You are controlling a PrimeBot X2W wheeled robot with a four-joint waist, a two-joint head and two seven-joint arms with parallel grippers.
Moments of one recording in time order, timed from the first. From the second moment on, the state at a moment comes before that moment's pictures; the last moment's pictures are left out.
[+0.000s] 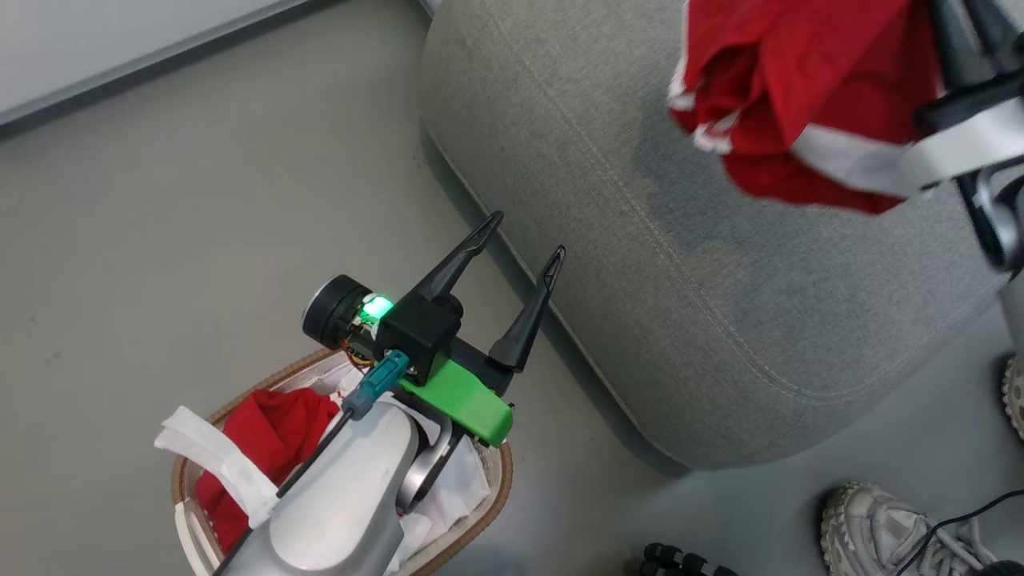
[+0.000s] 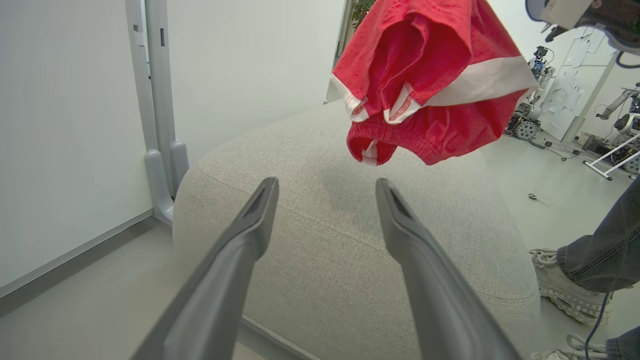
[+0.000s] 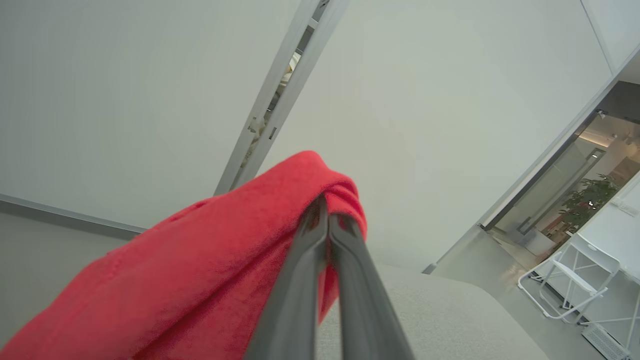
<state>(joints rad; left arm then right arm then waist) -0.51 0.10 -0.64 0.31 -0.30 -0.13 -0.26 -0.77 -0.40 0.17 0.30 0.10 0.13 -0.26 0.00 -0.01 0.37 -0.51</state>
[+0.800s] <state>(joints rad) -0.55 0.14 -0.55 0.30 -0.25 -0.13 -0.26 -0.81 -0.33 -0.08 0.59 0.05 0.13 -0.26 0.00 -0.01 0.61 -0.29</state>
